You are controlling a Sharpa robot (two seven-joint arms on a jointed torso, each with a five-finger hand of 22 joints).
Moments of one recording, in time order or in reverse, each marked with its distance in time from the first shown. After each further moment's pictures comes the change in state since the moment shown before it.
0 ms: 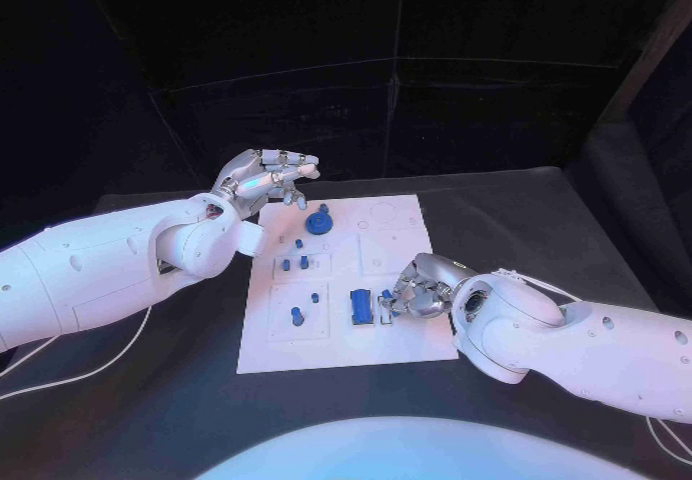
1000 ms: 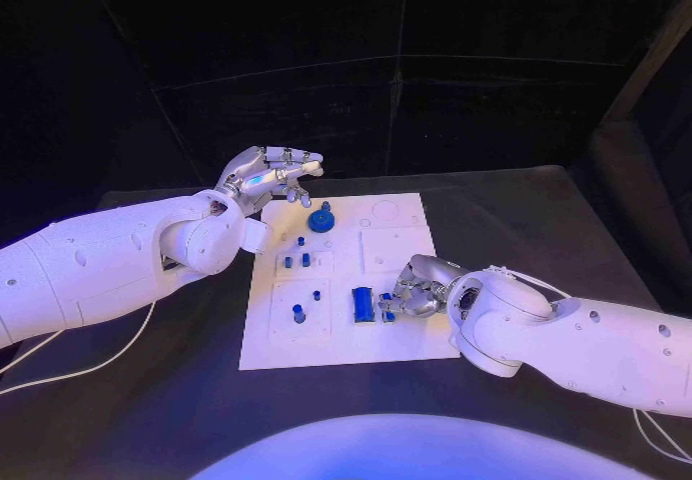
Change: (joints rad) left arm 0.000 -0.001 0.000 0.004 0.000 0.000 -0.001; left_hand 0.000 0.000 0.000 0.000 0.000 0.000 0.000 0.000 0.000 0.000 0.000 0.000 0.000 0.000 0.000 0.000 0.000 0.000 0.000 0.000 0.000 0.000; right arm 0.000 0.042 0.000 -0.045 0.013 0.056 -0.011; right_hand -0.054 -0.023 -0.034 0.030 0.023 0.017 -0.005 0.006 0.013 0.000 0.000 -0.015 0.000 -0.004 -0.004 -0.005 0.000 0.000 0.004 -0.003 0.000 -0.012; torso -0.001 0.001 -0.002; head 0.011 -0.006
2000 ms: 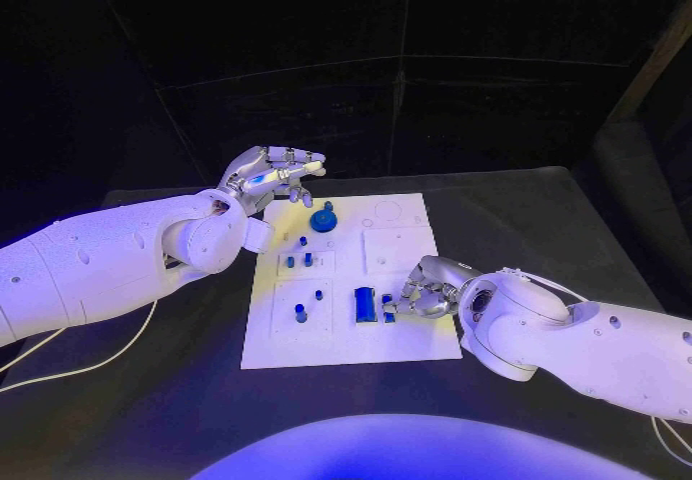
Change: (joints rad) left arm 0.000 -0.002 0.000 0.000 0.000 0.003 -0.003; left_hand 0.000 0.000 0.000 0.000 0.000 0.000 0.000 0.000 0.000 -0.007 0.000 0.000 0.000 -0.004 0.004 0.000 0.000 0.000 0.000 0.000 0.000 0.000; right arm 0.000 -0.046 0.000 0.026 -0.016 0.009 0.024; right_hand -0.072 0.016 -0.170 -0.001 -0.141 -0.008 0.008 0.000 0.019 -0.007 0.000 -0.032 -0.002 0.000 0.000 -0.021 0.000 0.000 -0.007 0.000 -0.011 -0.016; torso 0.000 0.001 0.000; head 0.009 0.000
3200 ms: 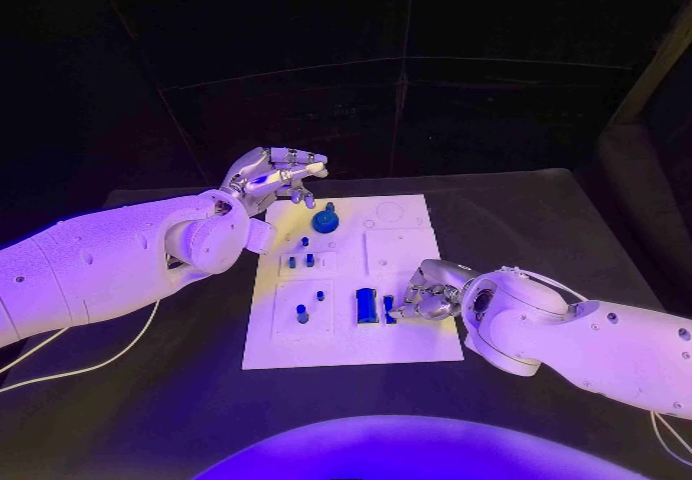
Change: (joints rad) left arm 0.000 0.003 0.000 -0.002 0.000 0.001 -0.001; left_hand 0.000 0.000 0.000 0.000 0.000 0.000 0.000 0.000 0.000 0.000 0.000 0.004 0.000 0.000 0.000 0.000 0.000 0.000 0.000 0.000 0.000 -0.001; right arm 0.000 0.008 0.001 -0.053 0.018 0.066 0.060; right_hand 0.087 0.045 -0.031 -0.023 0.024 0.000 0.000 0.006 0.014 0.000 0.000 0.000 0.003 0.000 0.000 0.000 0.000 0.000 0.000 0.000 0.000 0.009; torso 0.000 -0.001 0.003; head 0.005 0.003
